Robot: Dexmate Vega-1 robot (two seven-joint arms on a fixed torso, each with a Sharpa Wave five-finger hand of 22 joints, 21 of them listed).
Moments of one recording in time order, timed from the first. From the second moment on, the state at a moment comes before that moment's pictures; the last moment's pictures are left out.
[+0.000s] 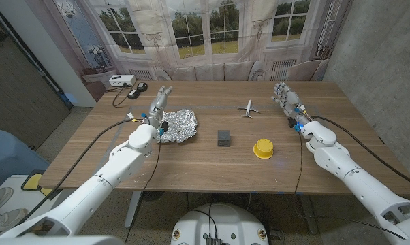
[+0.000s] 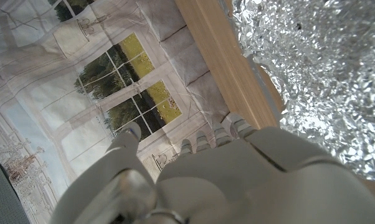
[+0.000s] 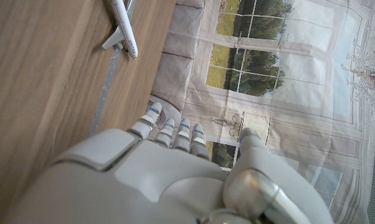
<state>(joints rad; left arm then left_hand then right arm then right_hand) 0.95 0.59 0.38 -1.70 -0.43 0.09 0.43 0.30 0.06 0.44 -0.08 0.19 -0.14 -0.10 0.20 0.17 -0.10 -0.03 0.23 0.19 -0.07 0.07 0.21 0.18 -0.12 0.13 0.25 0.19 -0.86 -0.57 -0.32 -1.28 0.71 0.31 0.13 0.19 0.09 0.28 -0.03 0.20 0.09 -0.02 0.18 0.17 0.11 -0.01 0.19 0.18 0.00 -0.03 0.18 0.17 0.10 0.07 0.25 0.17</state>
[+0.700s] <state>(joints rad) 0.94 0.68 0.40 -1.97 -0.27 0.65 0.65 0.47 0.04 0.47 -0.17 0.18 0.03 -0.02 0.24 0.18 0.03 -0.02 0.28 0.21 0.05 0.06 0.23 0.20 -0.01 0.16 0.28 0.20 -0.87 -0.58 -0.29 -1.27 0.73 0.33 0.15 0.19 0.09 0.29 -0.03 0.20 0.09 -0.02 0.18 0.17 0.11 -0.01 0.19 0.18 0.01 -0.03 0.18 0.17 0.10 0.07 0.25 0.17</state>
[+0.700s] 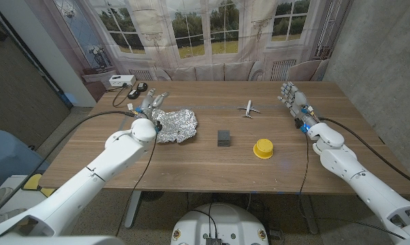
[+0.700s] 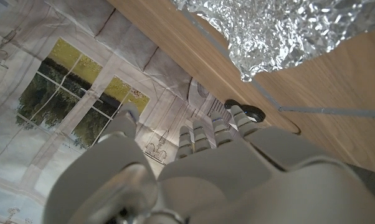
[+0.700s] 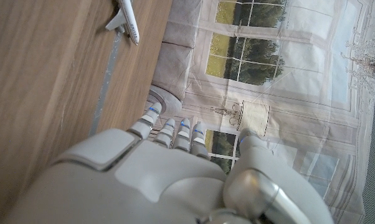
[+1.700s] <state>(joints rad) 0.77 0.73 0.43 -1.98 -0.26 1.17 0.59 0.58 0.02 0.47 -0.17 0.18 0.09 0.02 0.24 0.19 0.10 0.01 0.31 0.24 0.14 0.04 0.26 0.21 0.09 0.14 0.31 0.20 -0.79 -0.53 -0.32 -1.19 0.71 0.33 0.15 0.19 0.09 0.29 -0.03 0.20 0.09 -0.02 0.18 0.17 0.11 -0.01 0.19 0.18 0.01 -0.03 0.18 0.17 0.10 0.08 0.24 0.17</state>
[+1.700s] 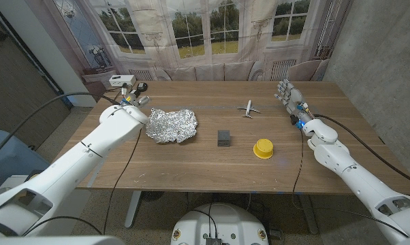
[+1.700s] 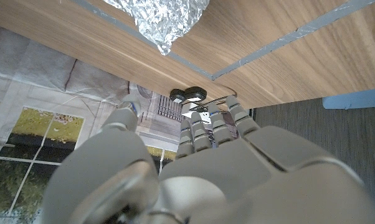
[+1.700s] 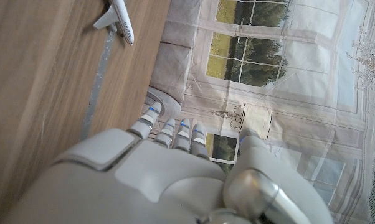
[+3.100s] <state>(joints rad) 0.38 0.74 0.80 -1.62 -0.14 1.25 0.32 0.66 -0.04 0.37 -0.14 0.20 0.28 -0.05 0.25 0.19 0.31 -0.10 0.33 0.22 0.28 -0.04 0.26 0.20 0.17 0.12 0.31 0.20 -0.83 -0.54 -0.31 -1.24 0.70 0.33 0.09 0.19 0.09 0.29 -0.04 0.20 0.09 -0.02 0.18 0.17 0.12 -0.01 0.19 0.18 0.01 -0.03 0.18 0.17 0.11 0.07 0.23 0.17</state>
